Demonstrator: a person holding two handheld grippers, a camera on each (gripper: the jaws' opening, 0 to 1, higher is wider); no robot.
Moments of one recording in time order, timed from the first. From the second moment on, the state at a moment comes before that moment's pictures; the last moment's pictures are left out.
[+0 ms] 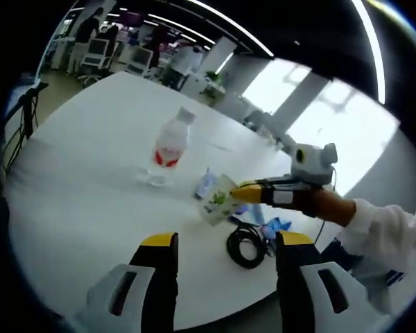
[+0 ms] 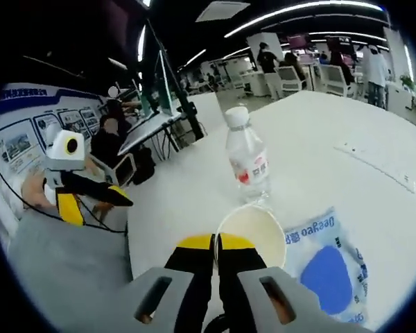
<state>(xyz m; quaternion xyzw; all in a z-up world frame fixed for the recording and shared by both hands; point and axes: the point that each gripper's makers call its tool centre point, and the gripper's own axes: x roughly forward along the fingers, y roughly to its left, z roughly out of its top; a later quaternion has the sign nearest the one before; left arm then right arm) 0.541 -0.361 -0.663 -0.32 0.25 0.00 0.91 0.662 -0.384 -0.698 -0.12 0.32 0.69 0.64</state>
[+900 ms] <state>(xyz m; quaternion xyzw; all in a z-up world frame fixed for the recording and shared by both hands) 0.540 -0.348 -0.656 -0.34 0.23 0.02 0.91 0.693 -0.344 -0.708 -0.29 0.21 0.70 0.62</state>
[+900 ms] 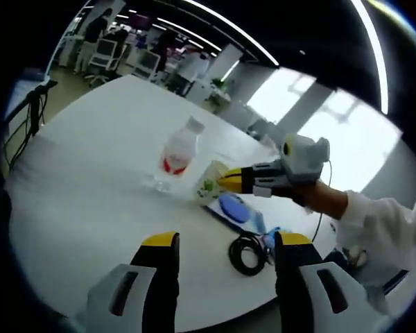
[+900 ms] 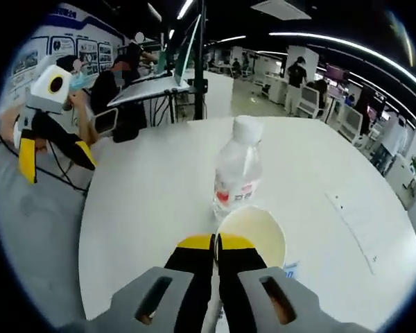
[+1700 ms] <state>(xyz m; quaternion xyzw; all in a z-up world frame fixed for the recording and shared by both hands) 0.540 -0.340 -0.651 -0.35 0.21 0.03 0.91 0.711 -0.320 -0.734 -0.35 0.18 0.69 0.60</state>
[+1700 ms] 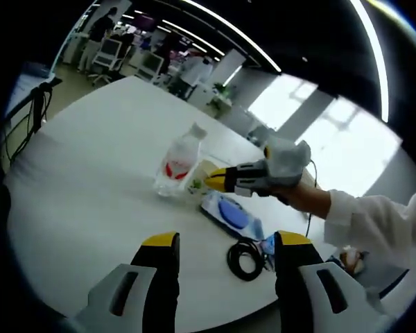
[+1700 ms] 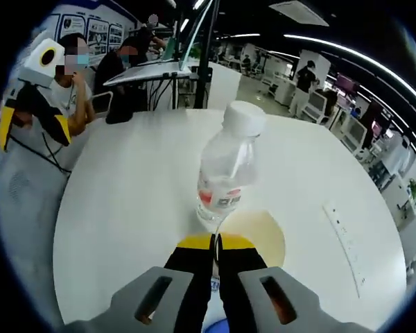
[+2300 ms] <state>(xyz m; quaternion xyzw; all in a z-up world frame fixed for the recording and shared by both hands) 0.542 -0.338 -0.653 -0.35 0.21 0.02 0.91 0.702 -0.314 -0.745 -0.37 0.17 0.70 0.59</state>
